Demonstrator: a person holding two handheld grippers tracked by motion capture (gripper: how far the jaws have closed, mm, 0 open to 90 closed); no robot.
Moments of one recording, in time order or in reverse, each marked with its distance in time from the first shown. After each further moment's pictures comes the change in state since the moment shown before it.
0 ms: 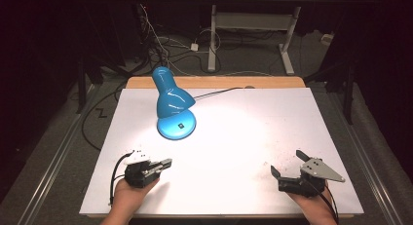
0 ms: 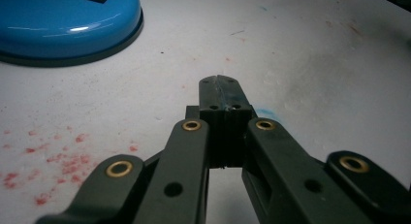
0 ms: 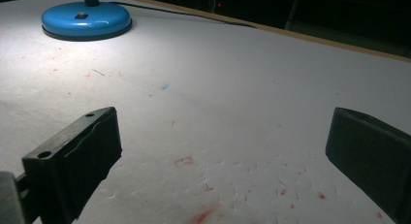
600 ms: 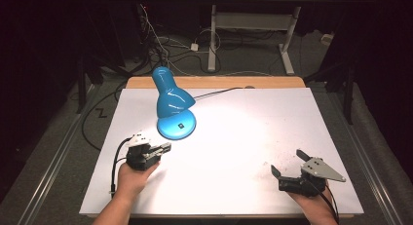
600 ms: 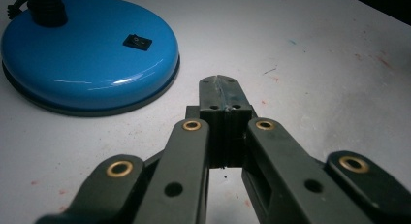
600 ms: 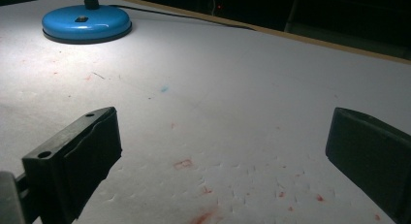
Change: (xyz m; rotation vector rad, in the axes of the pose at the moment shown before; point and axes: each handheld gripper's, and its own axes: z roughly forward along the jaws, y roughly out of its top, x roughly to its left) left arm 0.023 0.030 0.016 -0.021 0.053 -0.002; right arm -0.001 0.001 0.000 -0.007 0.000 0.004
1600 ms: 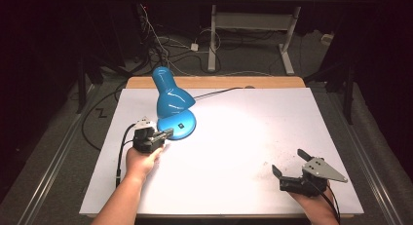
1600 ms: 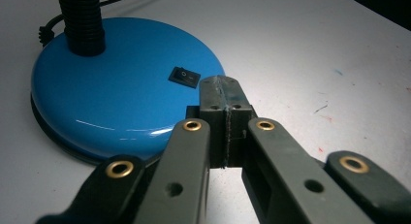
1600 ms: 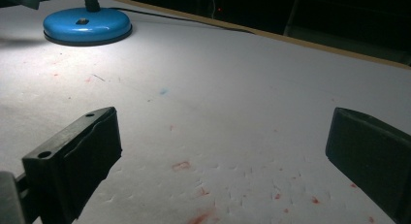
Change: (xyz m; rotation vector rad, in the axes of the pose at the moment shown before) left arm 0.038 0.019 0.034 -0.031 0.035 -0.057; right arm -0.002 0.001 -0.002 -0.010 -0.001 -0.008
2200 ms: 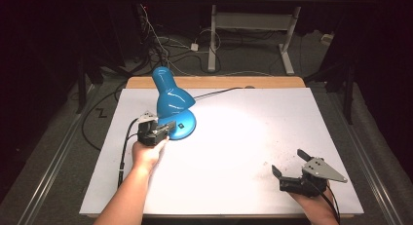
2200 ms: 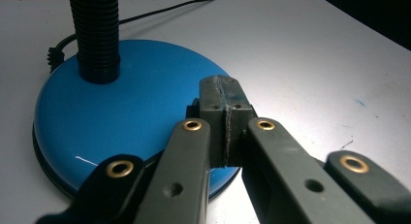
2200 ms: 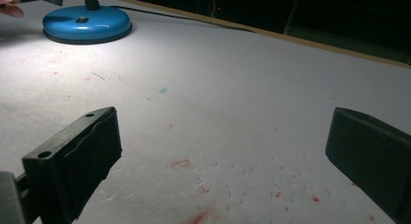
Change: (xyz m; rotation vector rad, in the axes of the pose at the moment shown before) left arm 0.013 0.007 0.024 -0.067 -0.006 -0.063; right arm 0.000 -0.001 0.000 0.003 0.002 -0.004
